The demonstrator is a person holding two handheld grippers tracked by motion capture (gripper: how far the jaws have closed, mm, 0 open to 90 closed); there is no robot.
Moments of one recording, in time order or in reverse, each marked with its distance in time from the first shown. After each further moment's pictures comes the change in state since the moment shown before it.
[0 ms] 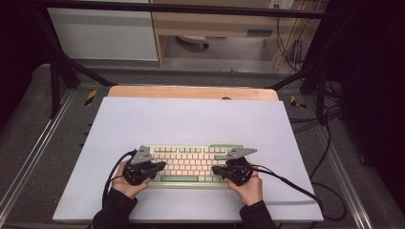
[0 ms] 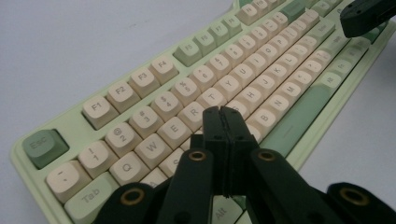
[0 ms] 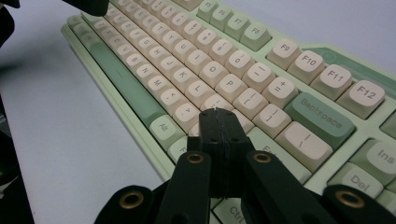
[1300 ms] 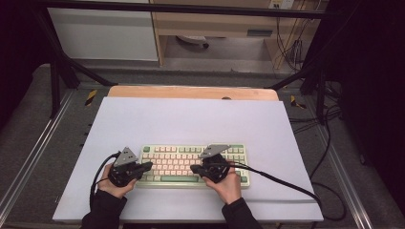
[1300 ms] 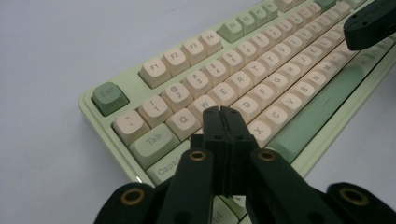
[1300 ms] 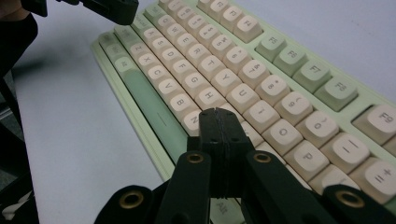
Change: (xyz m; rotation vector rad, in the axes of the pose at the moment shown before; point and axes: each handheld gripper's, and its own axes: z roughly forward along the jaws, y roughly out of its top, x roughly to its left) left arm 0.026 -0.026 -0.022 -0.027 0.043 -0.051; right arm 0.033 0.033 0.042 0.016 0.059 -0.069
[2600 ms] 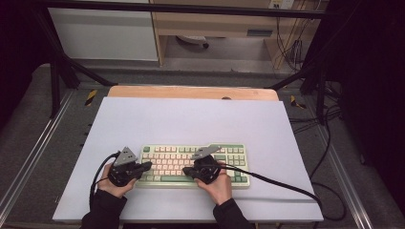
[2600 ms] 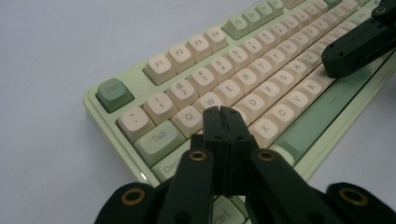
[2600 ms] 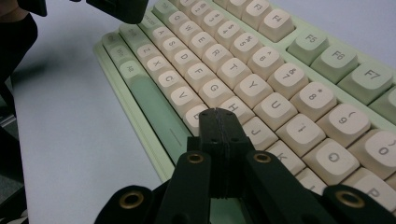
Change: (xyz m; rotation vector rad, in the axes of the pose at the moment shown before) left arm 0.003 -0.001 0.001 0.005 0.009 -0.004; right arm 0.007 0.001 0.028 0.005 0.033 0.016
